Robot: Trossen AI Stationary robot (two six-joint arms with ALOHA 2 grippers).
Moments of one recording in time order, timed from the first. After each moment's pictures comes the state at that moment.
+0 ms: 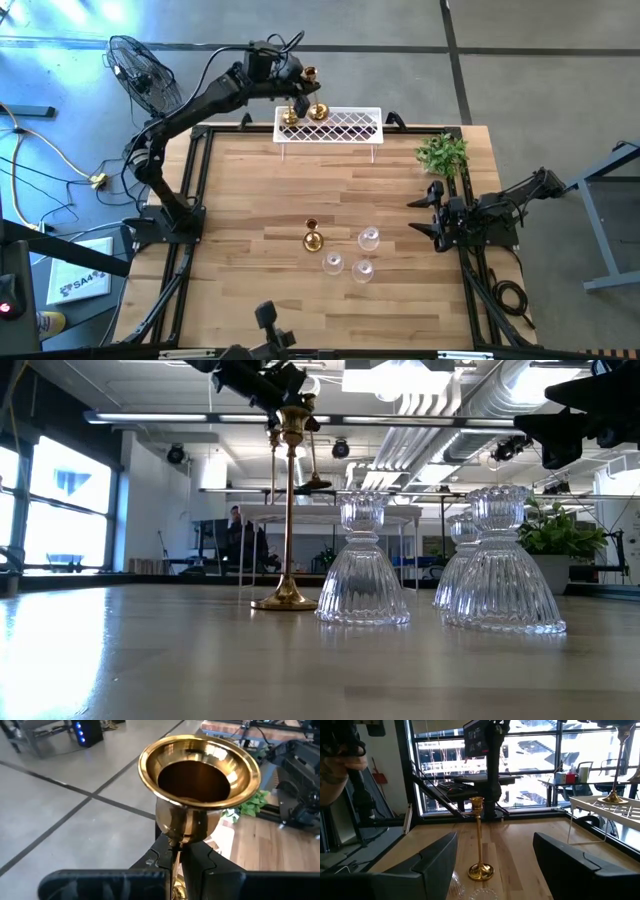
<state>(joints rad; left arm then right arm) 0.70 1.65 1.66 -0.33 0.26 0.10 0.43 0.03 0.04 0.11 0.43 0.03</state>
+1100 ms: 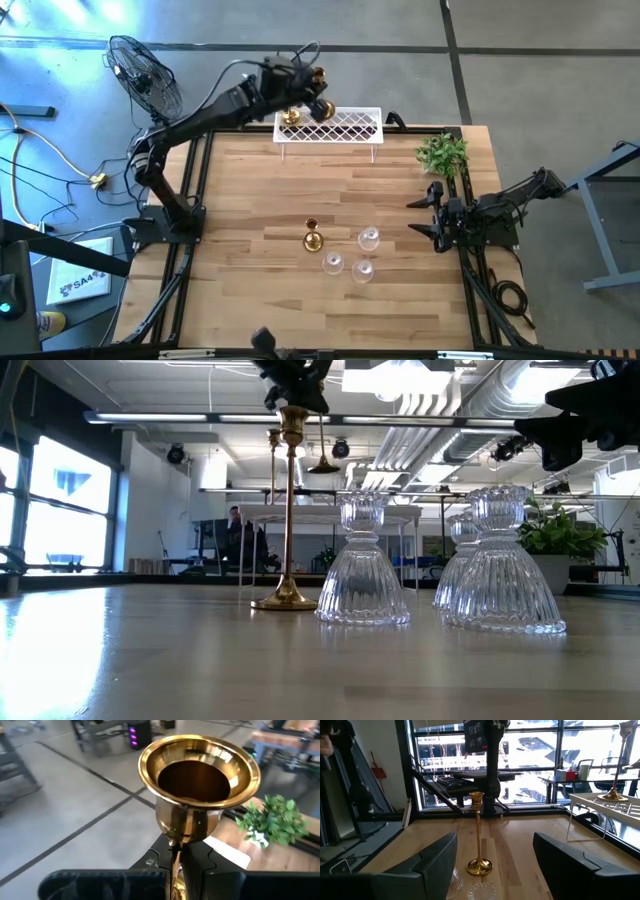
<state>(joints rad) 0.49 1.66 1.75 -0.37 -0.26 -0.05 0.43 0.03 0.04 0.08 0.43 0.02</state>
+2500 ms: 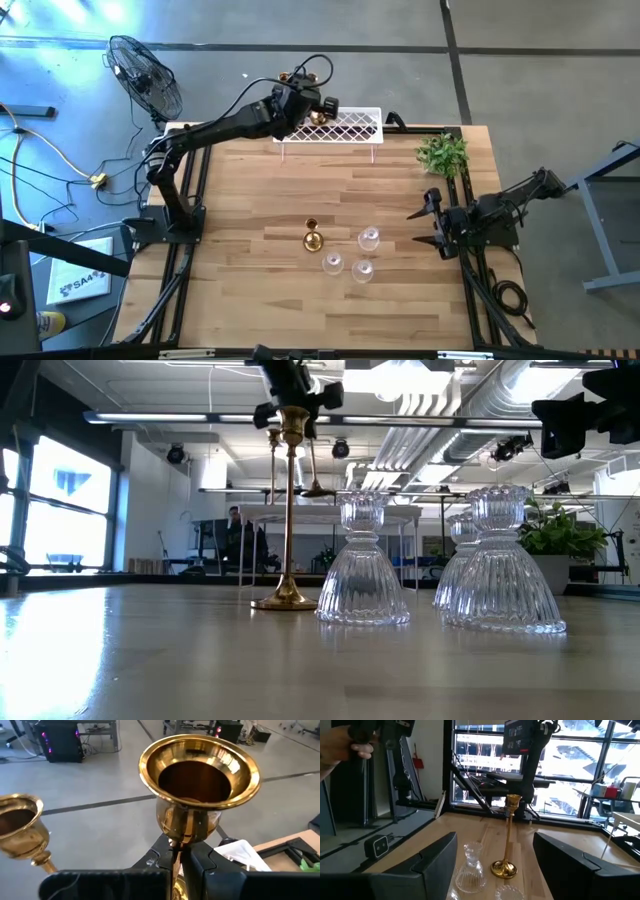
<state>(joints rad) 0.39 1.75 1.74 -0.42 -0.73 -0.48 0.43 0.03 0.04 0.08 0.23 -0.09</state>
